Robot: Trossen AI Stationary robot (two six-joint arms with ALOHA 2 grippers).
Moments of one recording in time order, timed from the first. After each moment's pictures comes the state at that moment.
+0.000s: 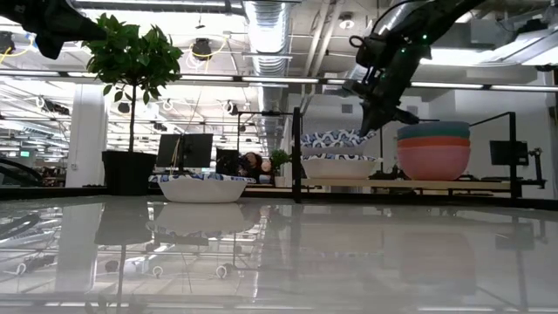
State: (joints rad) left arm -0.21 0.02 0.65 -0.75 -0.71 -0.23; right arm -0.76 1.53 1.21 -0.65 -0.11 0.54
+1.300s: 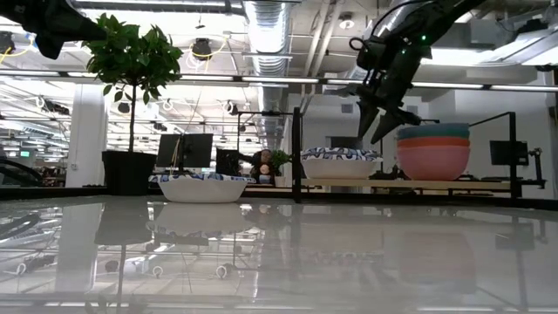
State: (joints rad) left arm -0.21 0.02 0.65 -0.75 -0.71 -0.23; right arm -0.77 1.54 1.22 -0.69 -0.10 0.46
